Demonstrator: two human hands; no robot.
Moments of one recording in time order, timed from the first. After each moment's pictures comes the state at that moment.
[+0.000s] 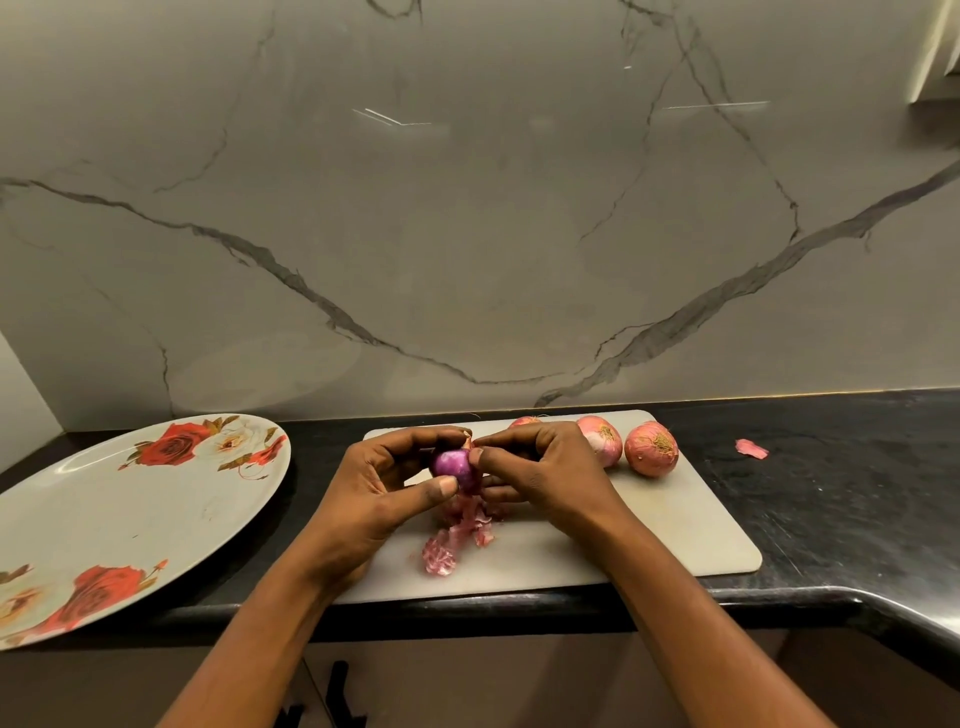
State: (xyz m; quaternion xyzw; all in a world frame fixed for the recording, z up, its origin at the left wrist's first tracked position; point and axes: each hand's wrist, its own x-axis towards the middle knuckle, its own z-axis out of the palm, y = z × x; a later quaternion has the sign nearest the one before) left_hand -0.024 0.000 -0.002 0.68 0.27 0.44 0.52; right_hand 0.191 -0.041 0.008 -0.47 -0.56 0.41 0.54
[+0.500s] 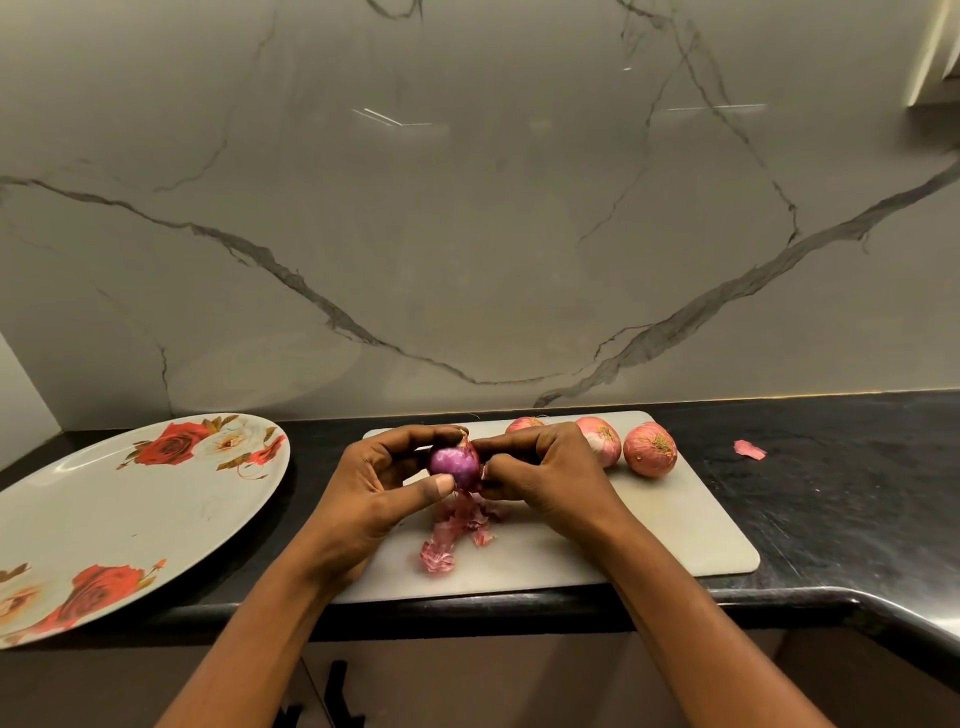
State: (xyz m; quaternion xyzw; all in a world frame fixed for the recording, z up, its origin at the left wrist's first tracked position) left_hand -0.022 -0.003 0.000 0.67 0.27 0.44 0.53; right_hand 0.190 -0.042 0.007 -0.48 -0.57 0.40 0.54
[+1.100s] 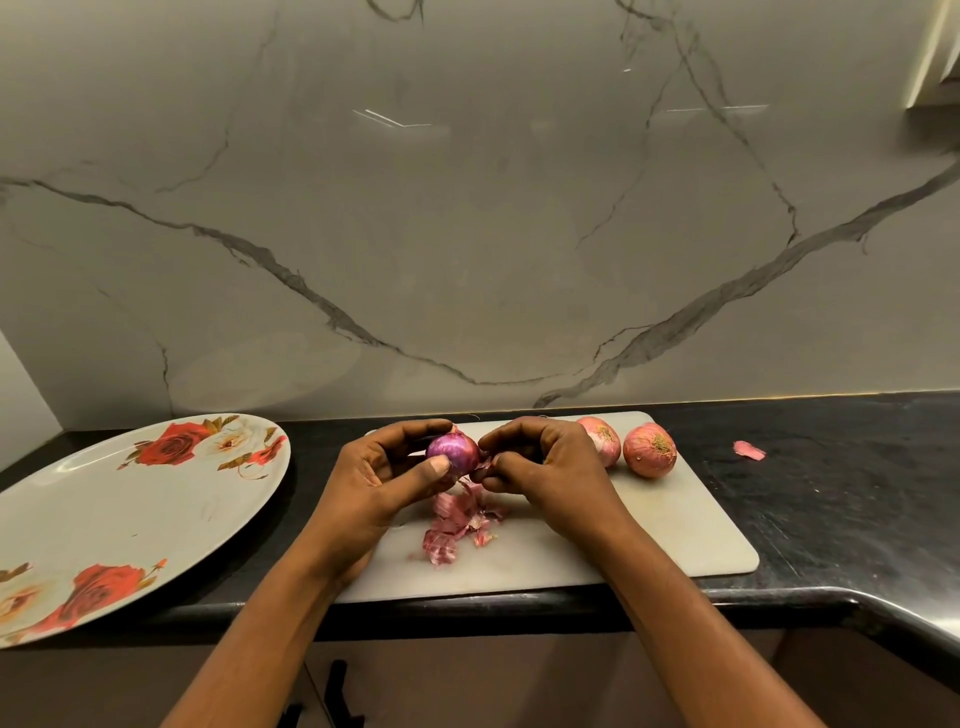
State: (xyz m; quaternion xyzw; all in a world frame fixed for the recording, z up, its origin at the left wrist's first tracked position) left_hand -0.019 0.002 -0.002 0.64 0.31 0.47 0.53; right_hand 0.193 -0.040 0.003 -0.49 -0.56 0.38 0.55
